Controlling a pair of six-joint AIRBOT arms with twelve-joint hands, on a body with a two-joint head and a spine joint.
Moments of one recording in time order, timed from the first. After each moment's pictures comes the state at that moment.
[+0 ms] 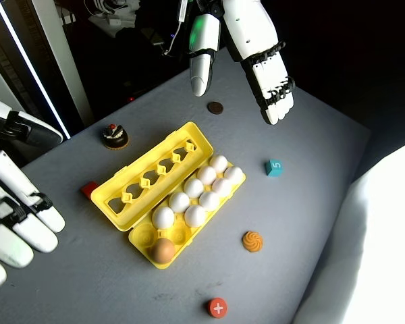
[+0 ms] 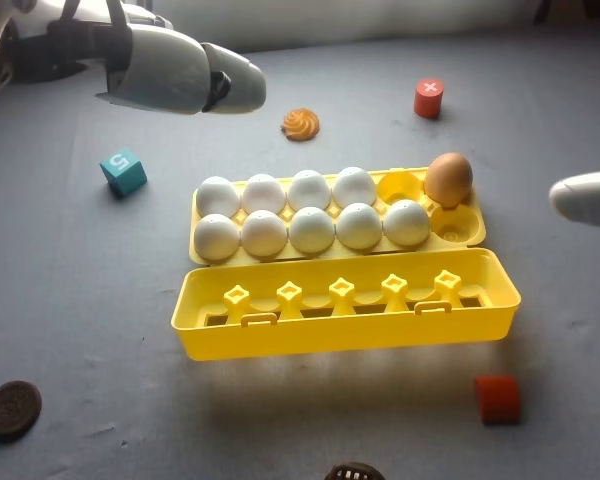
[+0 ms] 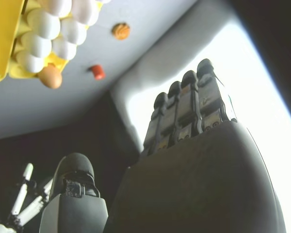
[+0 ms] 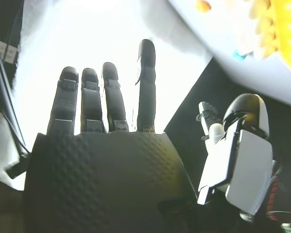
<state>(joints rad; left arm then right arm) -0.01 -0.82 0.69 0.91 0.88 -0.26 -0.33 -0.57 0.44 1.19 0.85 -2.25</state>
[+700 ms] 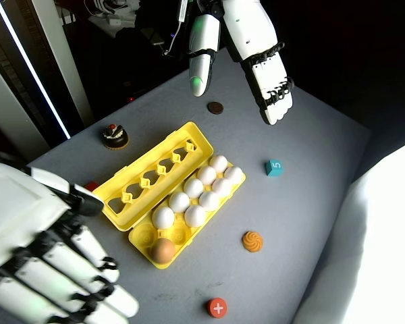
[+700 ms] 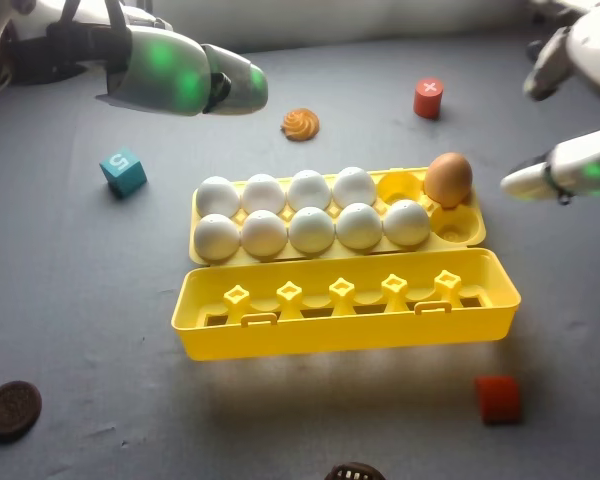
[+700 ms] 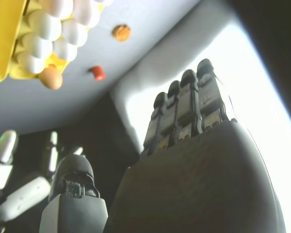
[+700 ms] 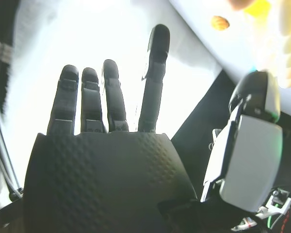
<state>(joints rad) -0.01 -0.82 0.69 0.90 0.88 -0.26 -0.40 -0.92 0.82 1.02 0.80 -2.17</state>
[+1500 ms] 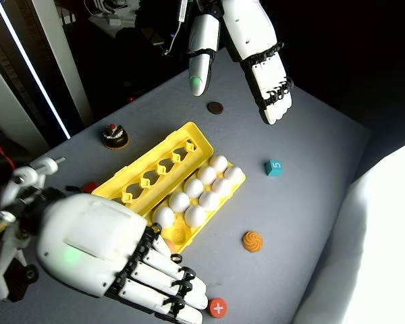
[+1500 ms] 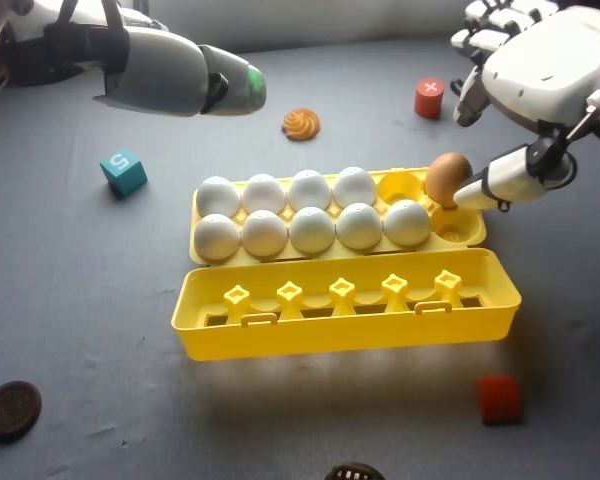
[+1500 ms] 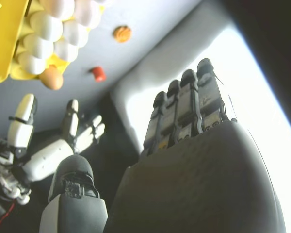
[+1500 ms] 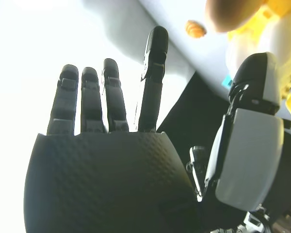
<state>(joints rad) -0.01 -0.82 0.69 0.90 0.89 -0.26 -0.43 -1.15 1.09 0.91 0.67 -2.09</state>
